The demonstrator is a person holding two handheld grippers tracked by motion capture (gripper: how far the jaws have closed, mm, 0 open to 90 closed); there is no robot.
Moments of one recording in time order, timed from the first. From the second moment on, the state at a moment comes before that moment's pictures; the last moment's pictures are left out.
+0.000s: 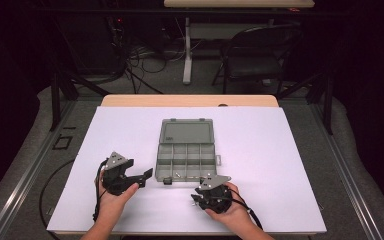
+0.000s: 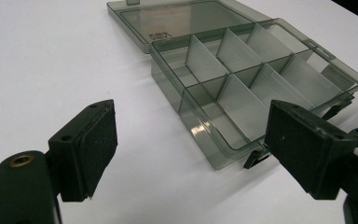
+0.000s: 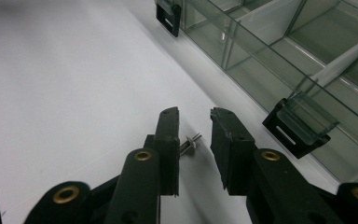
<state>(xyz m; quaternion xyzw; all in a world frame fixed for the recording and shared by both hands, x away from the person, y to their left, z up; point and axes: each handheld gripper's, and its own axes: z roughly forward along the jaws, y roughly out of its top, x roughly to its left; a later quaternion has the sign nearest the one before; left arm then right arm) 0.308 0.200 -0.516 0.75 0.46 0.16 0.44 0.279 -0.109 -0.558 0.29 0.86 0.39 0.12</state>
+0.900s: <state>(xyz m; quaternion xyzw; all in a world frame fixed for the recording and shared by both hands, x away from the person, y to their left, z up) 0.309 0.199 -0.516 0.75 0.46 0.16 0.45 0.281 -0.106 -0.560 0.29 0.87 0.39 0.12</state>
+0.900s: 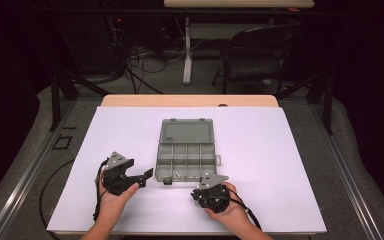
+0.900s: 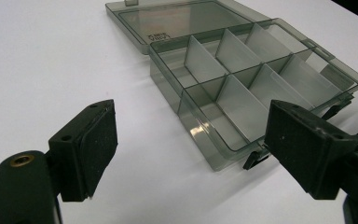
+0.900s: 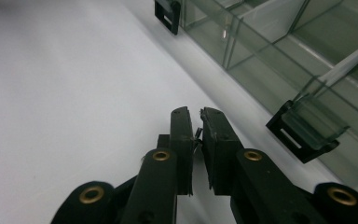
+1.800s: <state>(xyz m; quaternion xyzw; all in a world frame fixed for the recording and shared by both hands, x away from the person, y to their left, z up) 0.305 0.203 -0.515 0.75 0.47 0.17 0.44 0.289 -0.131 -0.529 0.31 0.83 0.44 0.13</state>
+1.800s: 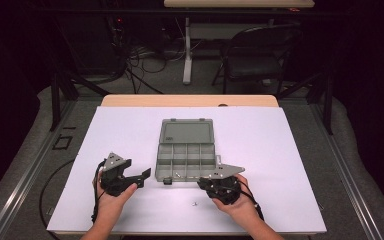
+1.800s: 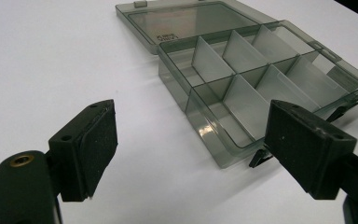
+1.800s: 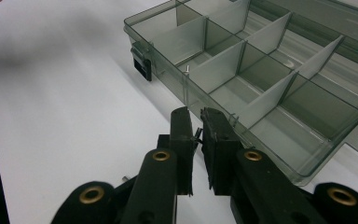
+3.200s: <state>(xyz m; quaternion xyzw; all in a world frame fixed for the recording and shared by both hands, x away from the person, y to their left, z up) 0.306 0.204 -0.517 0.74 0.47 0.16 0.44 0.328 -0.100 -0.505 0.31 0.83 0.44 0.14</state>
